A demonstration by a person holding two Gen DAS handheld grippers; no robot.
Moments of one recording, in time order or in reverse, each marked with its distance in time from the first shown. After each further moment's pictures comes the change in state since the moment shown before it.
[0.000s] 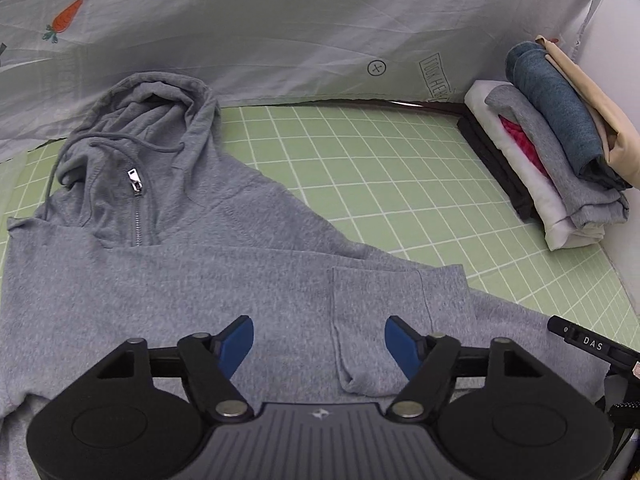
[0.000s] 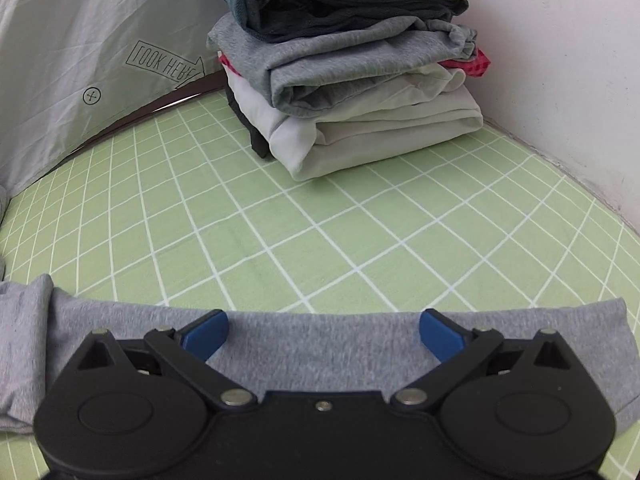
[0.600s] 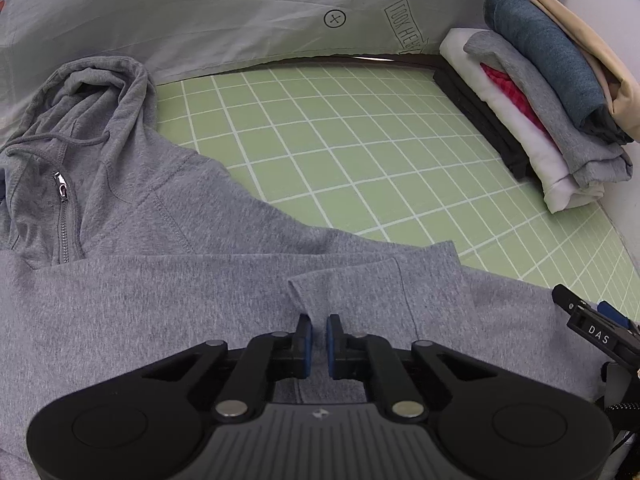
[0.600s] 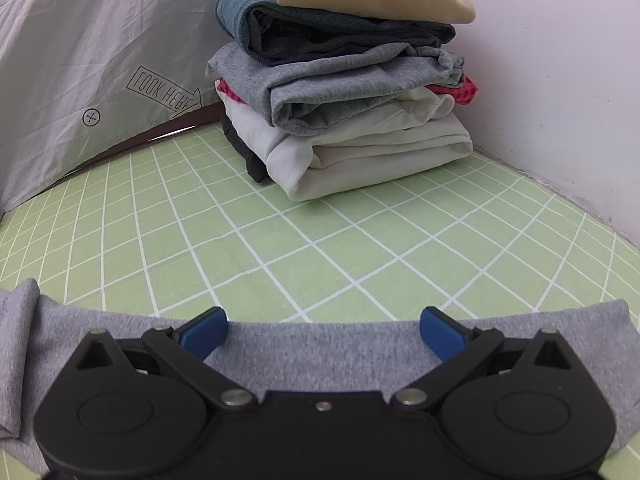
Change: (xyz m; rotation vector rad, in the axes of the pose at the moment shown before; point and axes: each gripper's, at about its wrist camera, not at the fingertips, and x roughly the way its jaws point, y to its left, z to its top) left arm 0.037 -0.011 0.005 0.062 0.069 -0.044; right arm 0.002 0.005 -0.021 0.003 -0.155 -0.036
